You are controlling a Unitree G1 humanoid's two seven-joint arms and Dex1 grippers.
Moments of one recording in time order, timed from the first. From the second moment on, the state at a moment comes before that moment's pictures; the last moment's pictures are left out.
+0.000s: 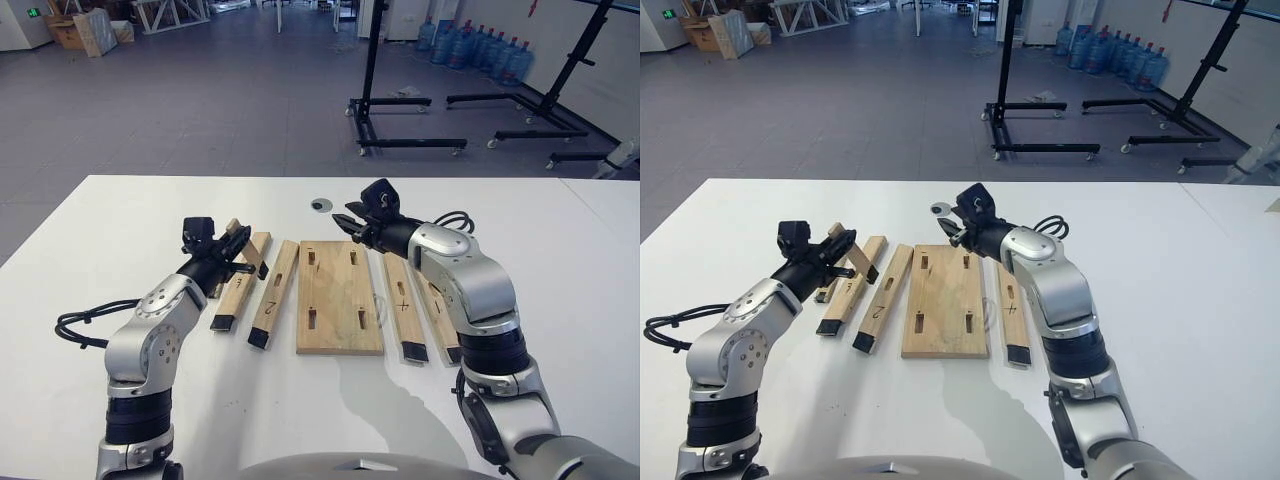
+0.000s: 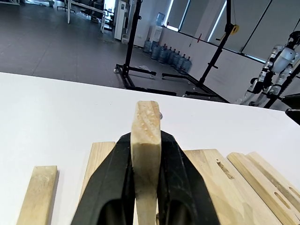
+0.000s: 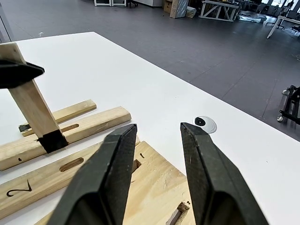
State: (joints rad) left arm -0.16 0.22 0.18 -0.38 -0.50 0.73 -0.22; right arm -0.50 -0.24 0.11 -0.29 0.10 0.91 0.52
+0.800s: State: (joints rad) left arm -0.14 0.15 0.08 -0.32 -0.45 0.66 -0.18; right arm -0.49 -0.25 0.14 -0.28 0.14 0.90 0.47
